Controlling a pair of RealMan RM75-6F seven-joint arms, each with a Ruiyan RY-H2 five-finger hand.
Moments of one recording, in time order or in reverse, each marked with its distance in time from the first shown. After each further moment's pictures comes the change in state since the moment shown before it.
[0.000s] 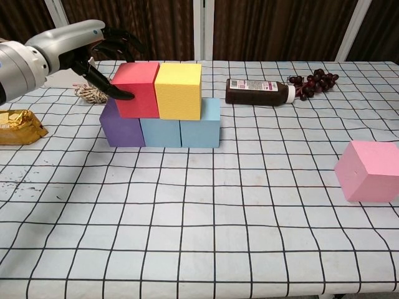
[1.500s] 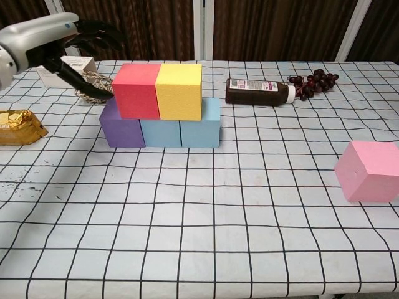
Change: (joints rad) left arm 0.078 0.077 0.040 -0.093 0.048 0.082 -0.027; right arm 0.006 0.017 0.009 -0.017 0.010 -0.005 -0.009
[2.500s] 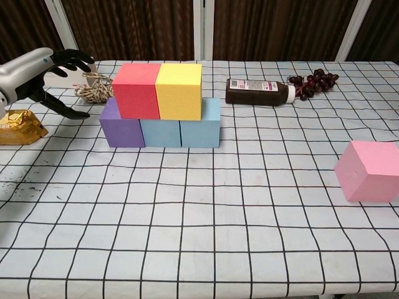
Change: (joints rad) left arm 0.064 -0.203 0.009 0.388 0.046 0.042 -0.115; right arm 0.026 0.019 0.011 -0.044 0.080 0.007 -0.059
